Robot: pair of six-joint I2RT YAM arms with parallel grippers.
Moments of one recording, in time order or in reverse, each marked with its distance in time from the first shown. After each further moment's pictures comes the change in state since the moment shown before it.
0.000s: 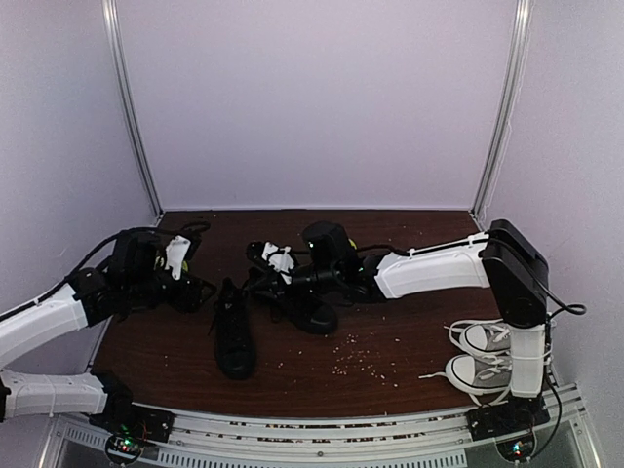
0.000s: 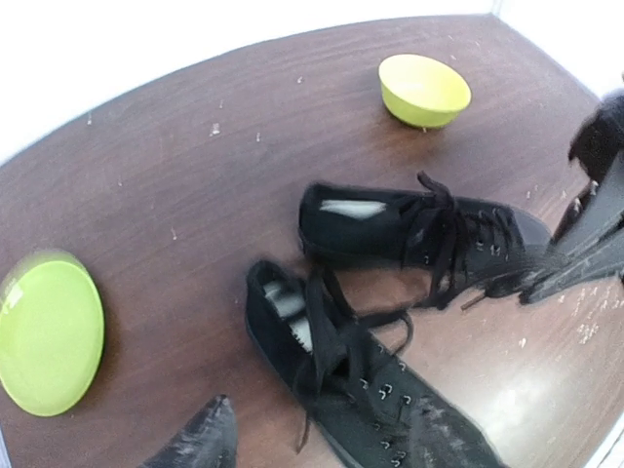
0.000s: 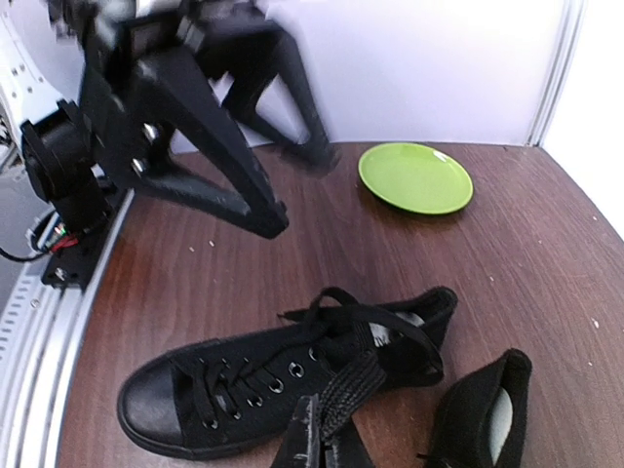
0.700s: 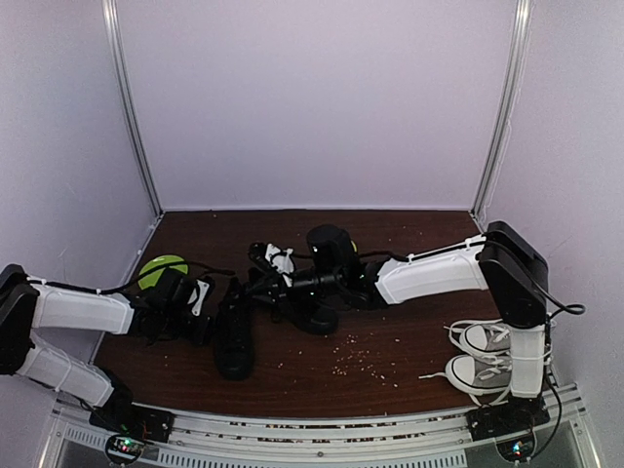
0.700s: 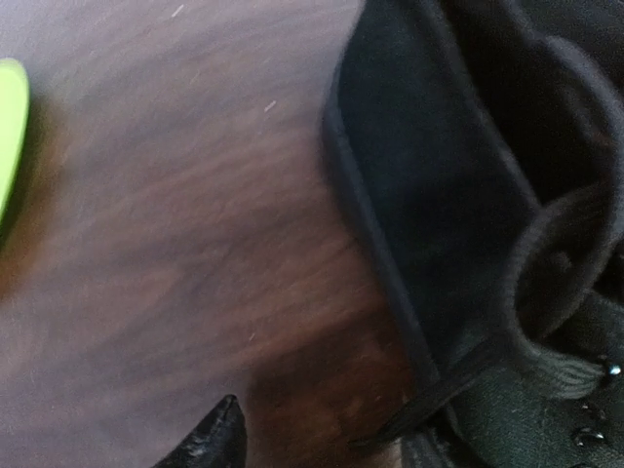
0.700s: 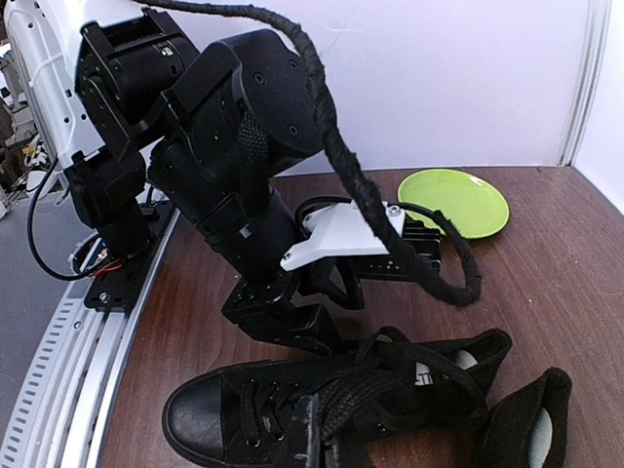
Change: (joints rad) left arm -0.001 0.346 -0.240 0.282 -0.137 -0.109; right arm -0.002 0.002 -0.050 0.144 -0.106 0.101
